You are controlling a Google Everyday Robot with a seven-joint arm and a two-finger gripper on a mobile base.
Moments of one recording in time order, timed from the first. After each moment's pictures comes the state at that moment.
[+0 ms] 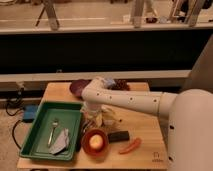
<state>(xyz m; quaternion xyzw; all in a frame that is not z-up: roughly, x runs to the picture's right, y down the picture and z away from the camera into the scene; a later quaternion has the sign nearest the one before) -0.084 0.165 0.821 -0.26 -0.22 -0.38 0.86</state>
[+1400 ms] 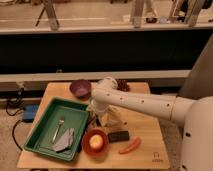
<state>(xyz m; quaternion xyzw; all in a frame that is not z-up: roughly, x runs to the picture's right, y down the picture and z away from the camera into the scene) -0.058 0.154 0.811 -0.24 -0.23 -0.34 0.88</state>
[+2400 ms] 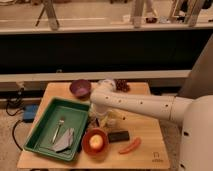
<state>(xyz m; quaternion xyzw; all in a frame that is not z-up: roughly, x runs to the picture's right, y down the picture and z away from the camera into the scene) -0.046 0.176 0.815 -0.27 -0.20 -0.33 0.88</state>
